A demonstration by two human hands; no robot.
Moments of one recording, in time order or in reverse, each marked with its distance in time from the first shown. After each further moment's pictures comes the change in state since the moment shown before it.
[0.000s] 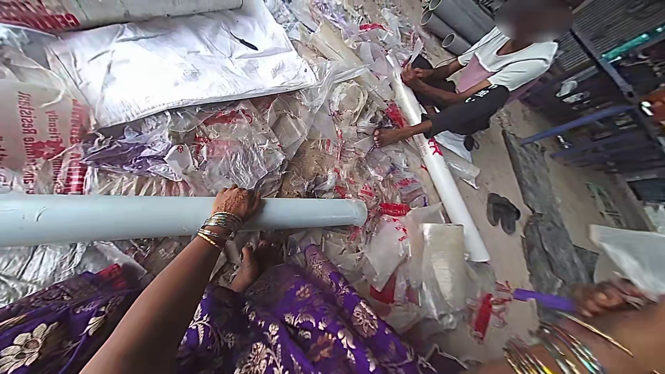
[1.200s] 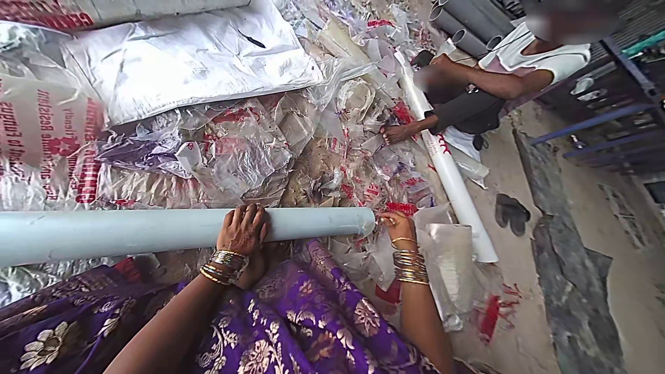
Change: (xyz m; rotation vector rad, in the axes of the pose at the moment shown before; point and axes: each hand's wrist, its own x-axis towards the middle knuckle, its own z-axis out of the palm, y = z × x) left_hand -0.054 -0.010 0.092 0.057 0.736 0.269; right_hand -0.044 0.206 0.117 -0.972 -0.953 -0.166
